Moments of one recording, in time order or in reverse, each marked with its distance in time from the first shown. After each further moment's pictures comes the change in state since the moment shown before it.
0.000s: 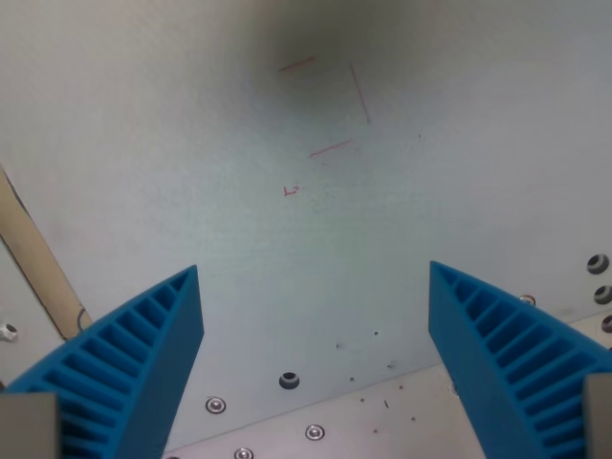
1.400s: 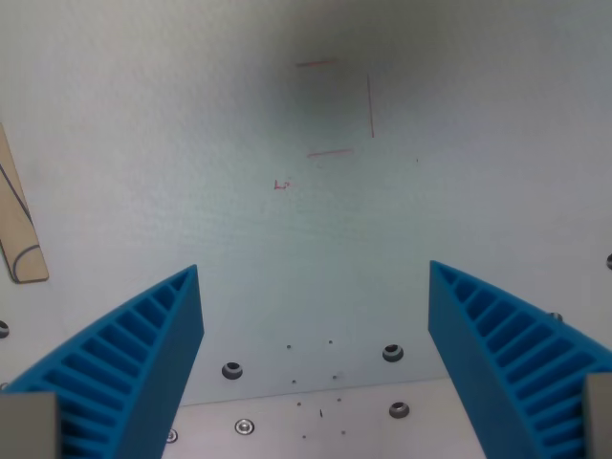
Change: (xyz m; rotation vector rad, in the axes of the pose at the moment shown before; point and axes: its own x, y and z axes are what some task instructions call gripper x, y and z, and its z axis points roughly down) arm 0.000 0.000 0.000 0.000 0.000 -0.244
